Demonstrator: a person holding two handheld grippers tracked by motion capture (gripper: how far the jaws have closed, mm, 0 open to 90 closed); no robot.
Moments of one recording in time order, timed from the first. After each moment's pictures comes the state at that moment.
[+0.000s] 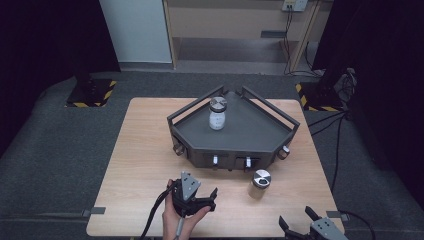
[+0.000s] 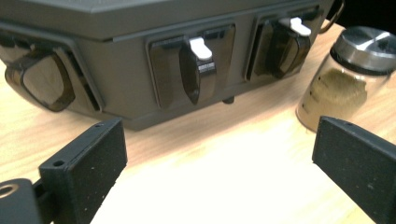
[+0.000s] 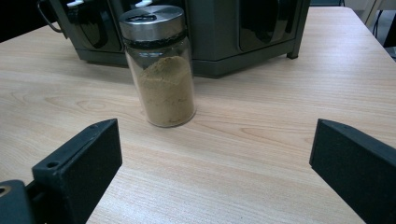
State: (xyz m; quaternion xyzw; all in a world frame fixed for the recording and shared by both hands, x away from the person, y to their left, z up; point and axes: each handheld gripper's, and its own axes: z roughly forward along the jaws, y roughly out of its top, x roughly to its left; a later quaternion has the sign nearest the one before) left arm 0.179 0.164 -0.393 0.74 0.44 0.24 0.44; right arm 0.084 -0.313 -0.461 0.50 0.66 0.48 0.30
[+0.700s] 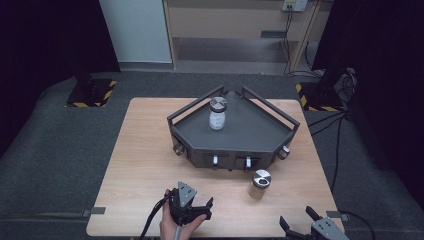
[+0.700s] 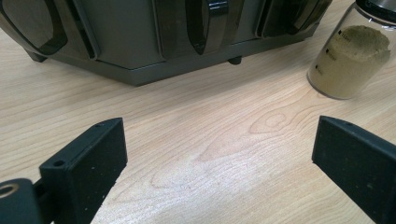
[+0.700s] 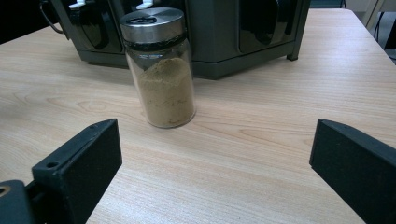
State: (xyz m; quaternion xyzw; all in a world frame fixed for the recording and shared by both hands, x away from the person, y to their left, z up) left arm 0.178 0.169 -0.410 0.75 0.46 0.22 0.42; right arm 0.084 -0.316 -0.461 0.49 0.66 0.48 0.30
